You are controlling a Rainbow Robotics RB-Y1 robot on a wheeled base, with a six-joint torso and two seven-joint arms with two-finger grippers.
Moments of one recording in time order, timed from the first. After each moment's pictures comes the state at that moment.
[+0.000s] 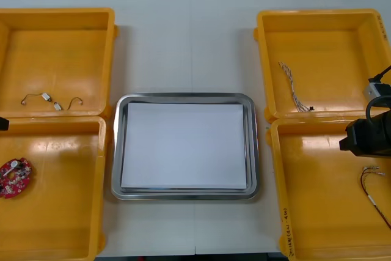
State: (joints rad) right arm -0.17 -0.63 -0.18 -2.18 -0.75 1.91 1.22; left arm -0.17 0.81 0.41 -2.13 0.90 1.91 -1.35
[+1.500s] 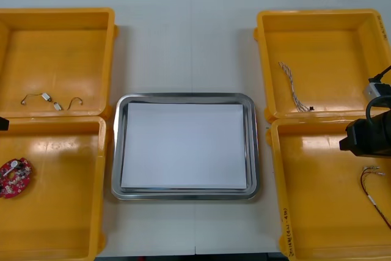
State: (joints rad) right arm -0.17 -0.63 -0.18 -2.18 -0.75 1.91 1.22; left arm -0.17 0.81 0.41 -2.13 0.90 1.91 -1.35
